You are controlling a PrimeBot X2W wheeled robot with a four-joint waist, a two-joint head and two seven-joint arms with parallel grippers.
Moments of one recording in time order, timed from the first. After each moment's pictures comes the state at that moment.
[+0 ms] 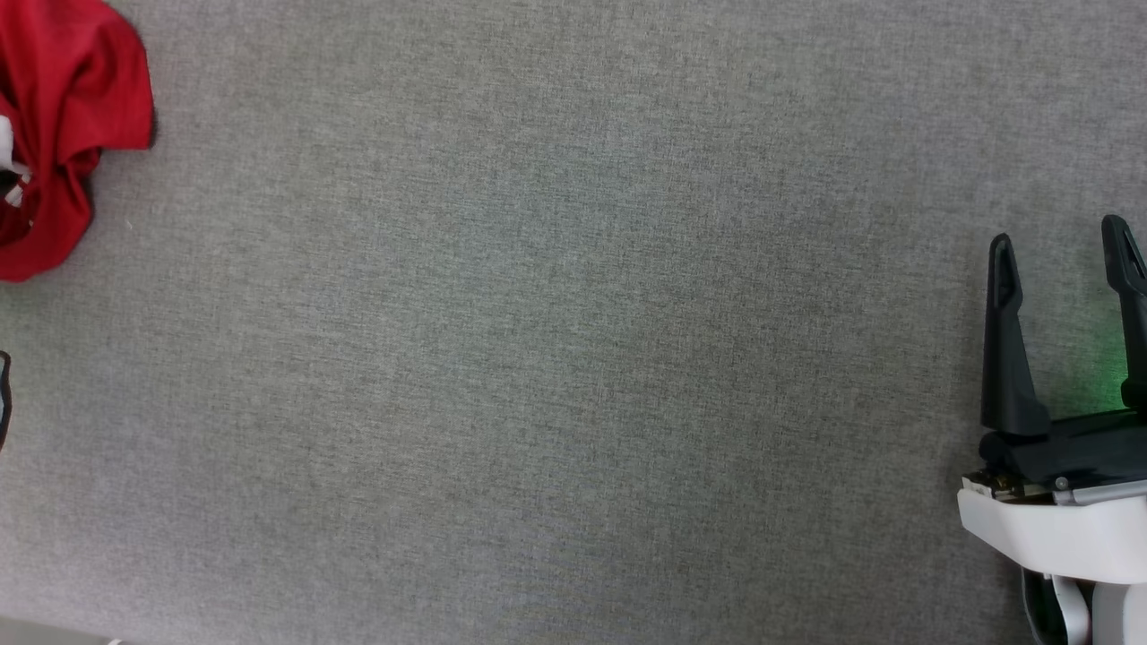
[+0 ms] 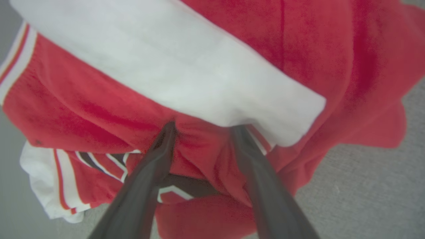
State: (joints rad) left arm -0.92 0.77 -0.20 0.68 -0.88 -0.13 0.82; right arm -0.11 -0.05 -0.05 -0.30 -0.06 0.13 -0.26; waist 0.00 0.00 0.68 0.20
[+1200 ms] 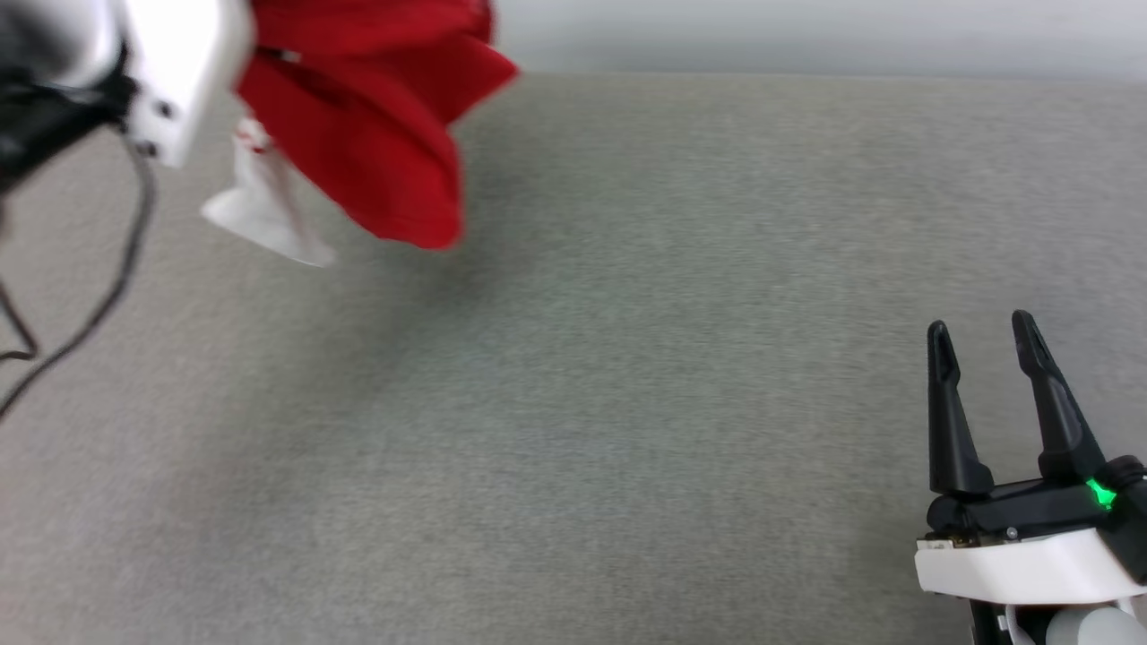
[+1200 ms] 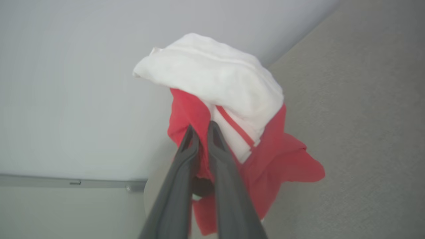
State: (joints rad) left arm -1.29 0.81 -0.74 0.04 -0.78 -0.13 0.84; right arm -0.02 -0.05 0.00 -0.16 0.13 0.13 -0.26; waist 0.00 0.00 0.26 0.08
